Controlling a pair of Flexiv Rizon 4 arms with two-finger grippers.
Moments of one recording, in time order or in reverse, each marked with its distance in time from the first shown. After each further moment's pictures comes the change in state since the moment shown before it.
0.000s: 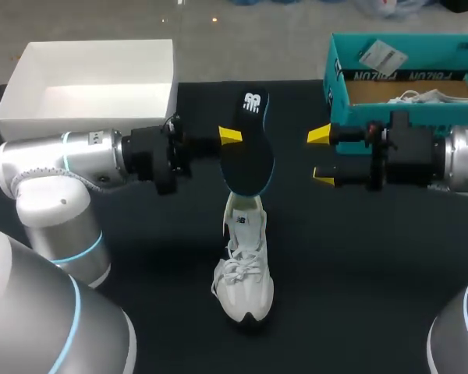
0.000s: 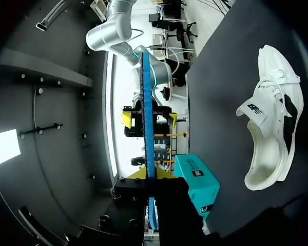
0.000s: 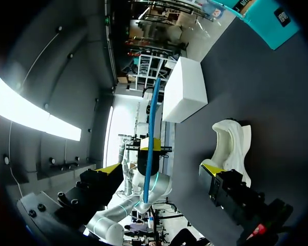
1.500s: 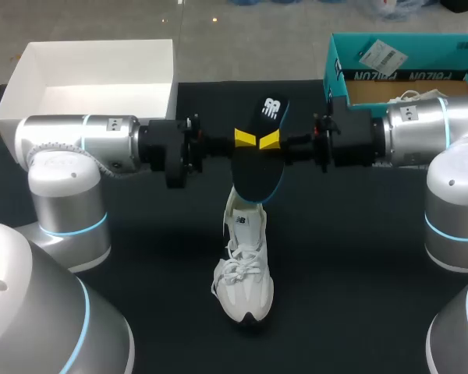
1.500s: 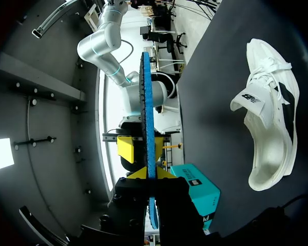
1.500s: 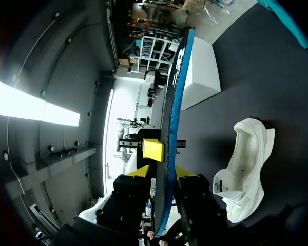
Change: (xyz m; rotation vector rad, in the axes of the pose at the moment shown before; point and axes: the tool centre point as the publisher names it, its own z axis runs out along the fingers) left arm 0.015 0.002 0.025 0.121 0.051 0.045; right arm 0.006 0.007 0.082 0.158 0.006 -0.037
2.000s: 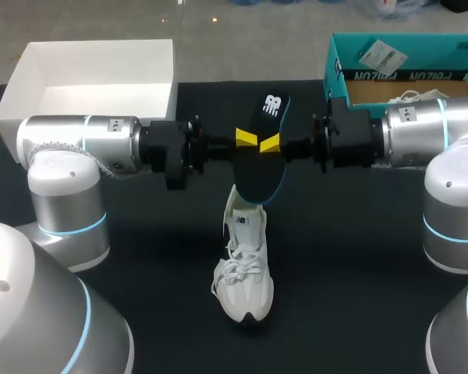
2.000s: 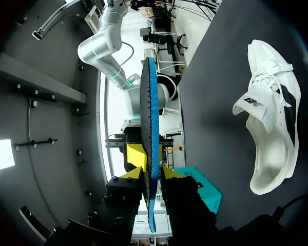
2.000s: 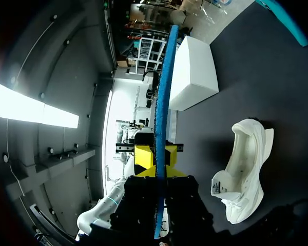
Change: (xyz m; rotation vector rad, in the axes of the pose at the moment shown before) left arm -0.003 -0.008 0.001 0.027 -0.011 0.000; right arm -0.003 0.002 0.001 -0.013 -0.005 0.004
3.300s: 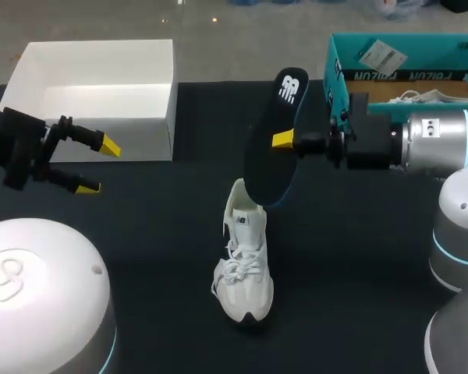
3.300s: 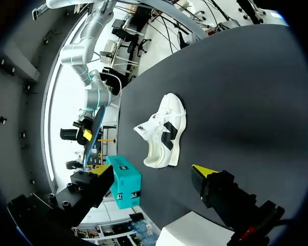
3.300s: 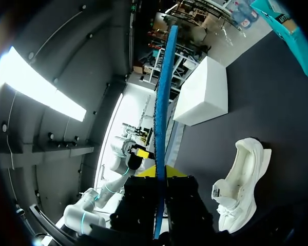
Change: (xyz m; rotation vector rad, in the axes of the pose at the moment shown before) left arm 0.018 -0.045 -0.250 -0.080 0.597 -0.156; right arm 0.020 -0.006 -0.024 -0.117 0.028 -0.188
